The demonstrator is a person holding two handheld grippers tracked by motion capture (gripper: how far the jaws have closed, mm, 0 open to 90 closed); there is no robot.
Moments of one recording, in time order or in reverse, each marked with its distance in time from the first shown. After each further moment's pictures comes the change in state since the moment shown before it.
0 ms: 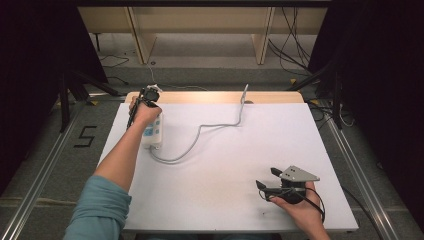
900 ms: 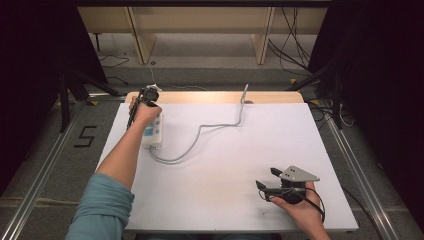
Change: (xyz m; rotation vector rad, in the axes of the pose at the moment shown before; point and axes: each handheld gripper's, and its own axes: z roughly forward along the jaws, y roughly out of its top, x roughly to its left) left arm 0.001 0.000 0.004 -0.002 -0.001 -0.009; right arm 0.000 0.000 0.000 -0.001 0.001 -0.001
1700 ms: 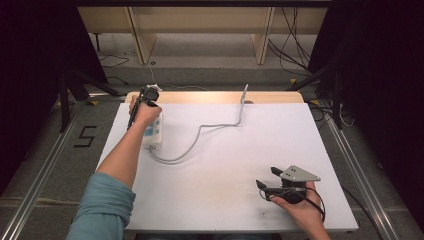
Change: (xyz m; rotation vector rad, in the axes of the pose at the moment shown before) left arm -0.001 0.003 -0.002 -0.012 0.013 -0.004; right arm -0.001 0.001 0.000 -0.004 0.001 -0.003
